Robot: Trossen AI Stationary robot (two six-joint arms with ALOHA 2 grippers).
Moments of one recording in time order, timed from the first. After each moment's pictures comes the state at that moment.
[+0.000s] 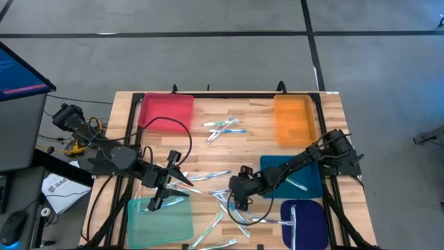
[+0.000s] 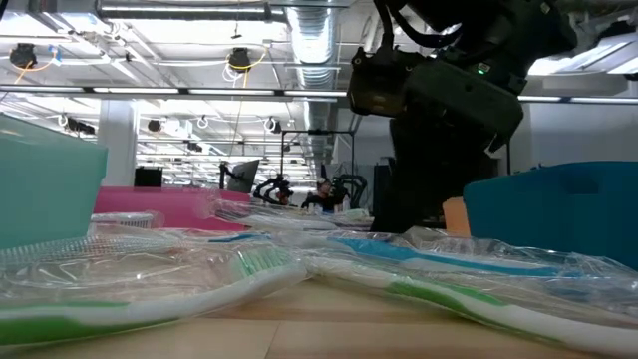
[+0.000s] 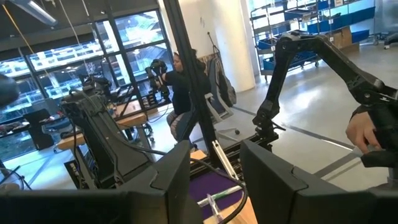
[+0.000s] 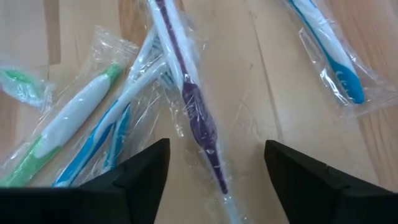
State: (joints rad) left arm -0.58 1.07 0.82 0.33 -0.21 0.29; right arm 0.39 1.94 1.10 -0.20 0.23 0.52
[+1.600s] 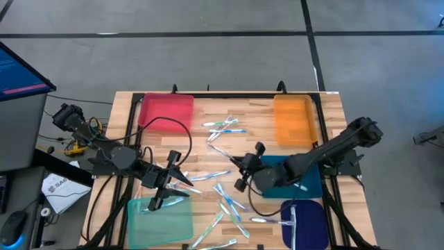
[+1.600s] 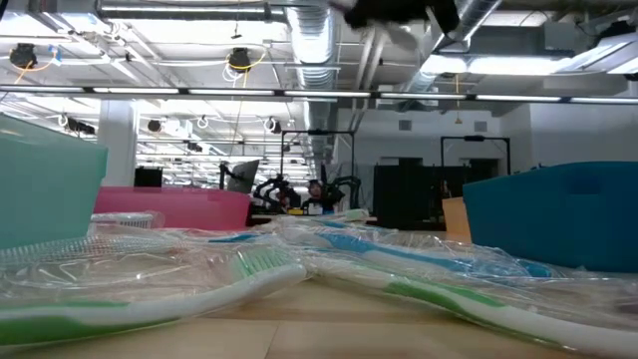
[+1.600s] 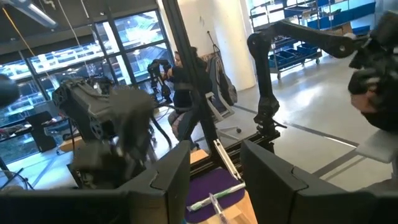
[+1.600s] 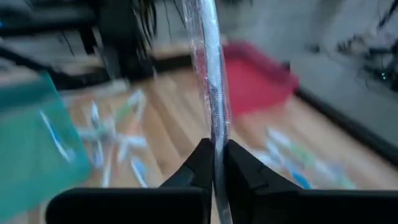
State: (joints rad) left arm -0.58 1.07 0.82 0.33 -0.21 0.31; right arm 0.45 1.56 1.12 -0.08 0.87 0.38
